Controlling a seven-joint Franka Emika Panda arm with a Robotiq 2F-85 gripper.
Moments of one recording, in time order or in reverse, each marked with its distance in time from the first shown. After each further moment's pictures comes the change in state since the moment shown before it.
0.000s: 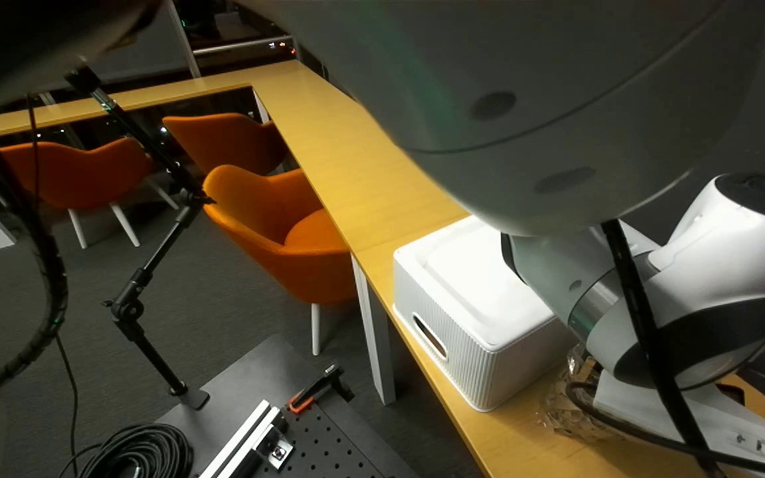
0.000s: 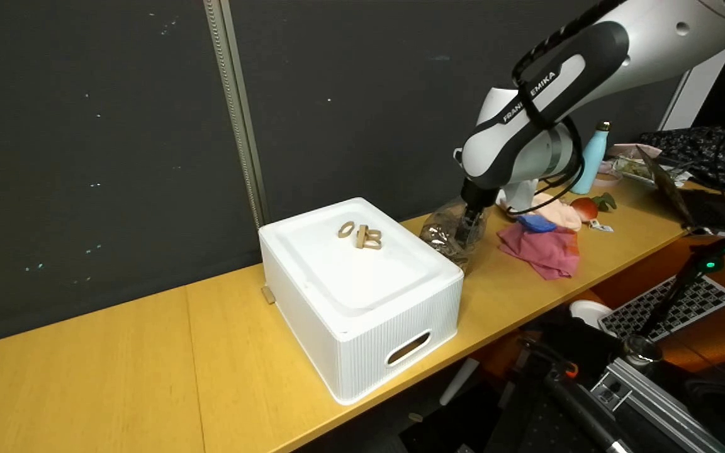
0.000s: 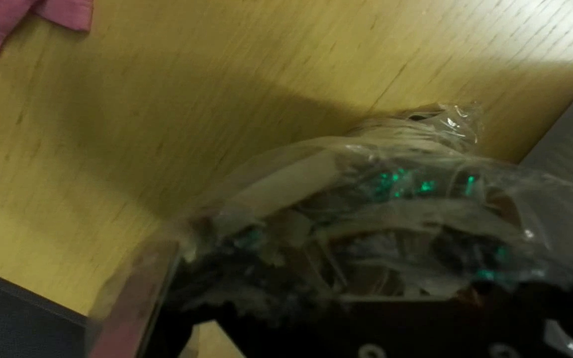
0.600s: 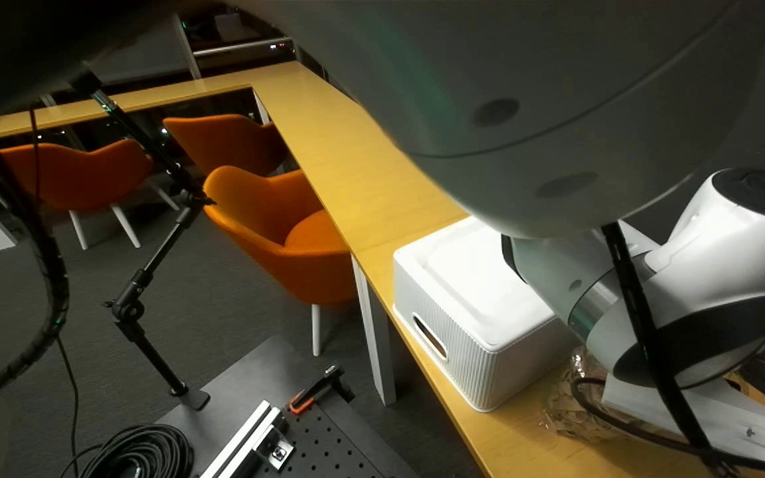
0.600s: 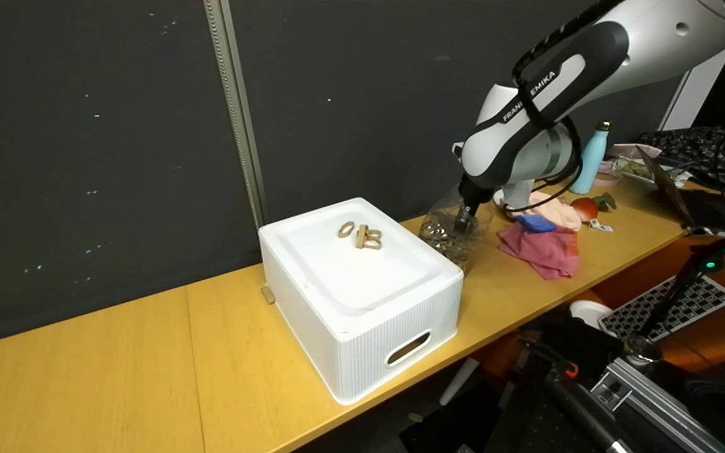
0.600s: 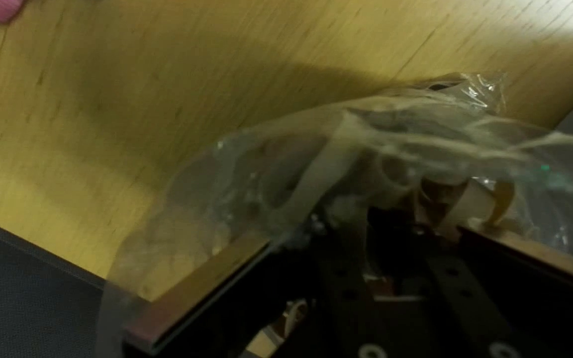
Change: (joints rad) arm -0.018 0.002 0.021 0.004 0.000 0.063 -0.022
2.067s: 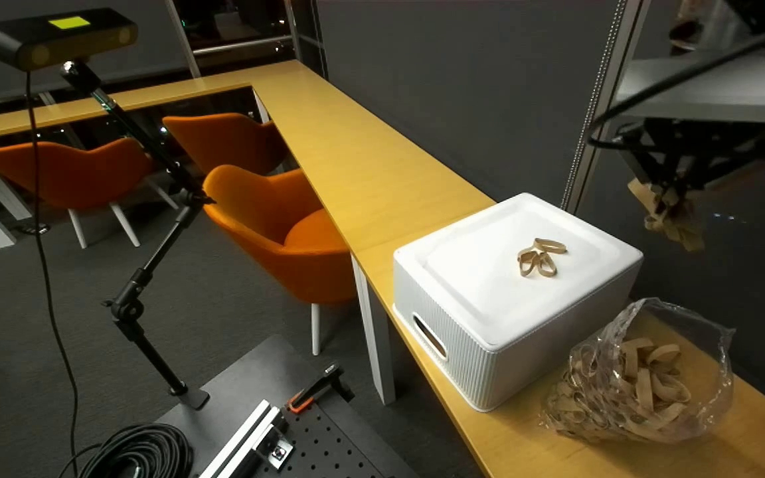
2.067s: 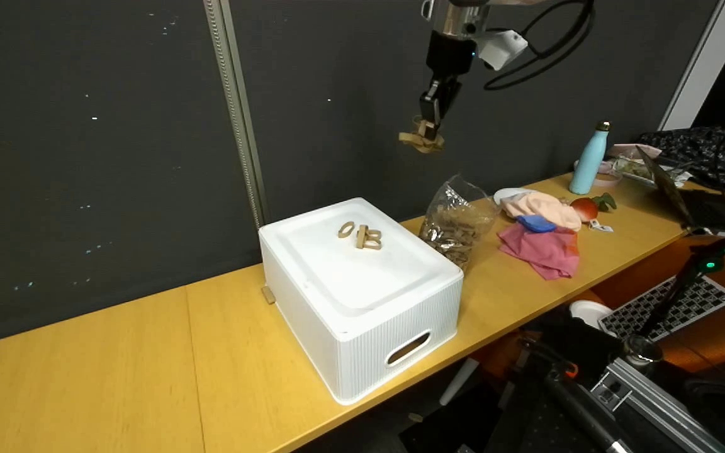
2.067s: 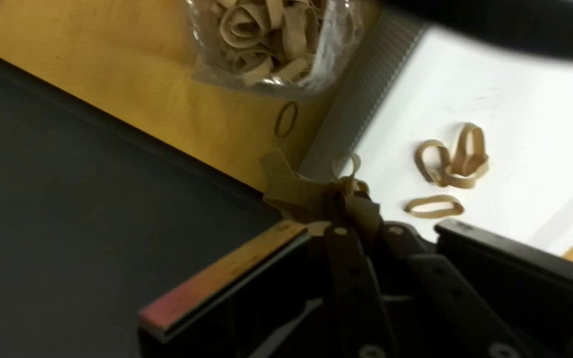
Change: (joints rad) arm 0.194 -0.254 -0.043 0.326 -0.065 -0.580 0.277
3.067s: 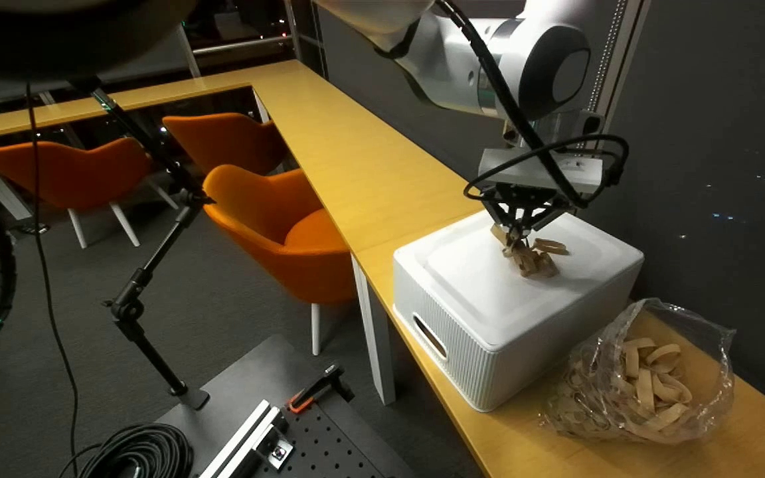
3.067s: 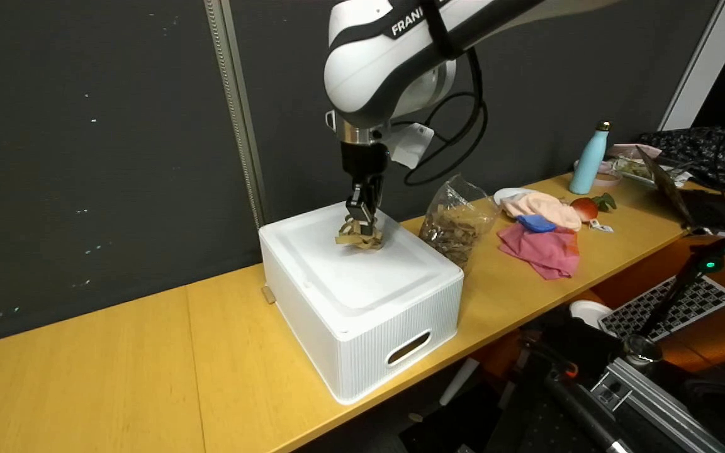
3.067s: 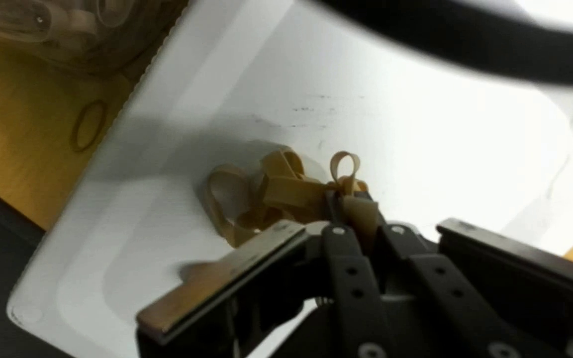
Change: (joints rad) arm 0.164 0.267 0.089 0.069 -0.024 -0.027 0.025
